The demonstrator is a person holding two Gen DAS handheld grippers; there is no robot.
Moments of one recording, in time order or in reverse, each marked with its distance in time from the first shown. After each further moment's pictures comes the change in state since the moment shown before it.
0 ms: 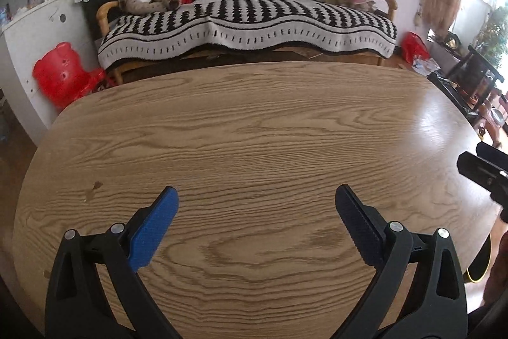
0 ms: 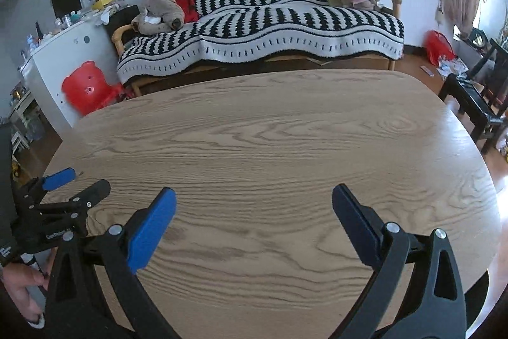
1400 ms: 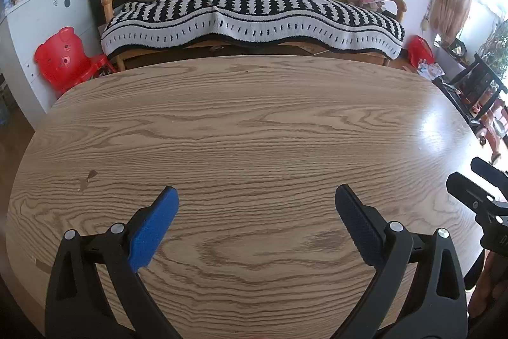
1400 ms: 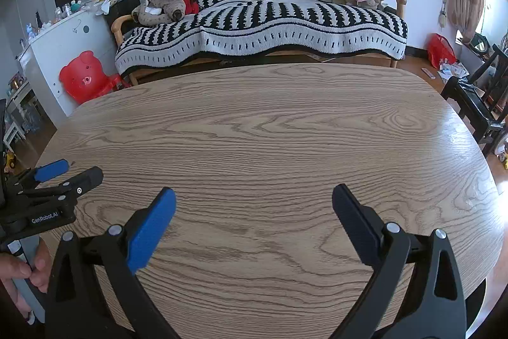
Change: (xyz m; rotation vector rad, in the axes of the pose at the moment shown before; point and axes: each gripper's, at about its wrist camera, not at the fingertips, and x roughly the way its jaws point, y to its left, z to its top) left arm 0.010 0.000 -0.001 -0.052 0.033 -0.004; right arm 0.009 -0.006 -0.017 -0.017 0.021 -0.012
